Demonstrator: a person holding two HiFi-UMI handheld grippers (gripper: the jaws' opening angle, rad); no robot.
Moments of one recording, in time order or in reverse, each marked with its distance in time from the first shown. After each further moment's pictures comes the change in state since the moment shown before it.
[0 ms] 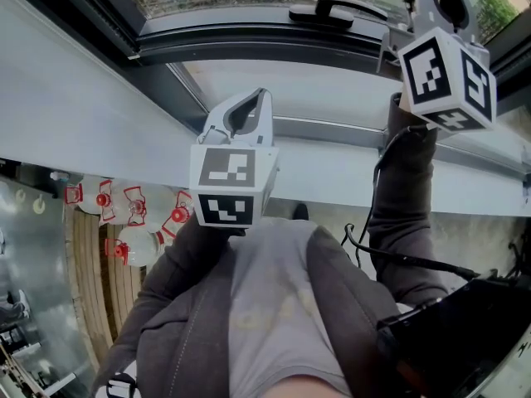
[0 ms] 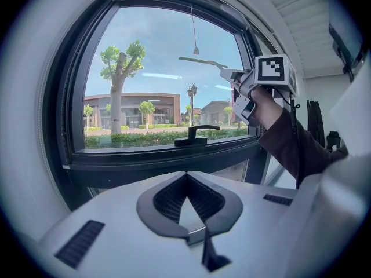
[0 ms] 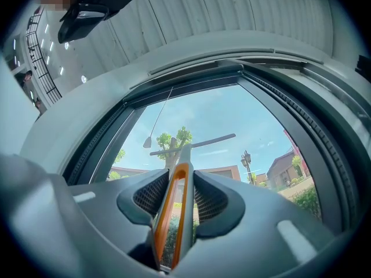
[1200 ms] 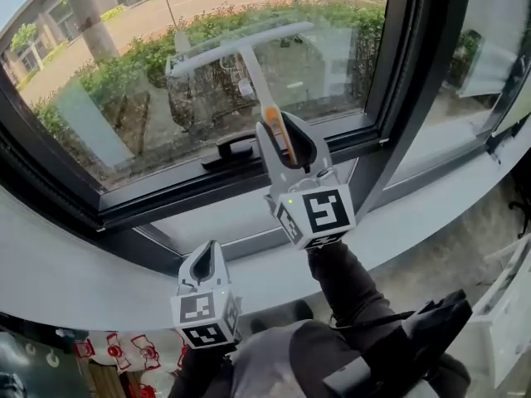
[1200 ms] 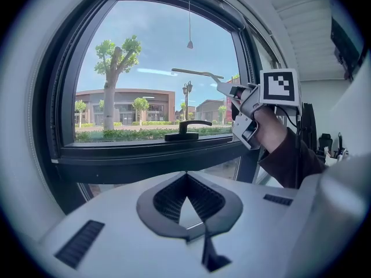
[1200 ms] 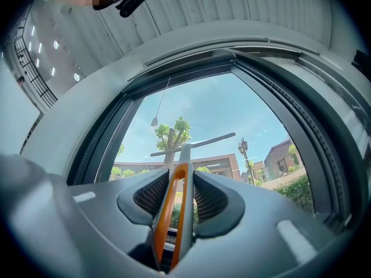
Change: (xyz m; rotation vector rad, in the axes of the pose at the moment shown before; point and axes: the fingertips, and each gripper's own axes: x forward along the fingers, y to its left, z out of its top) left arm -0.004 -0.027 -0.007 0.005 0.013 -0.057; right arm -0.052 0.008 -0.042 0.058 0.092 -0.006
